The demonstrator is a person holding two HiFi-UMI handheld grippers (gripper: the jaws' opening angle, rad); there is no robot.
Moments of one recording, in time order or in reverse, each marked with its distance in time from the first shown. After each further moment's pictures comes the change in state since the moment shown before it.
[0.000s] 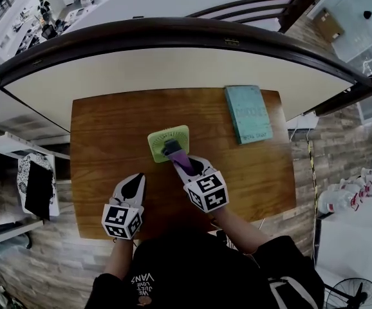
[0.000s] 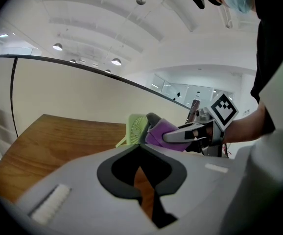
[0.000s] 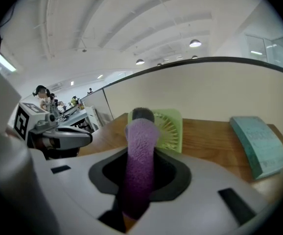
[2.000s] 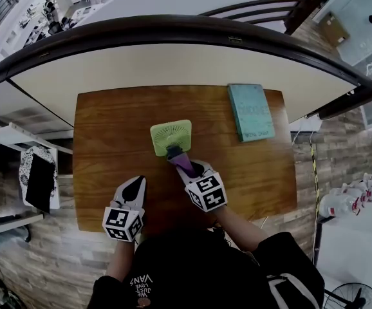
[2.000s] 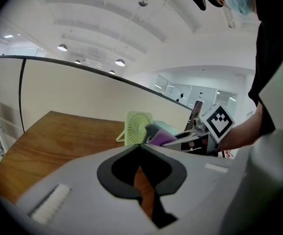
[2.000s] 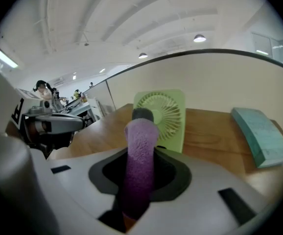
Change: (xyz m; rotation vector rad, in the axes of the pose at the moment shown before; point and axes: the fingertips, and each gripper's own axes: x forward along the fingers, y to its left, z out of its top) left arm -0.024 -0.012 -0.014 -0.027 -0.006 0.041; right arm 0.000 0.007 -0.041 -0.027 0.067 0.022
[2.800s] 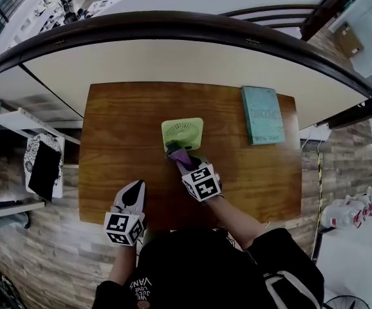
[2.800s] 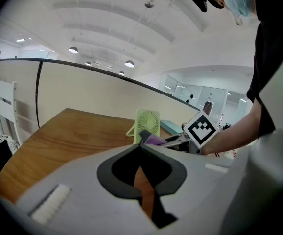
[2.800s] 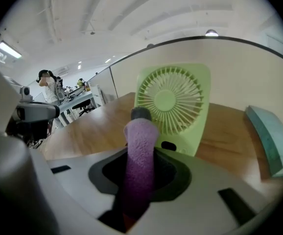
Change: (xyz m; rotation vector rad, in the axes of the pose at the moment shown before) left arm -0.035 0.013 -0.021 -0.051 -0.007 0.114; right arm 0.053 0.006 -0.020 -0.085 0.090 0.034
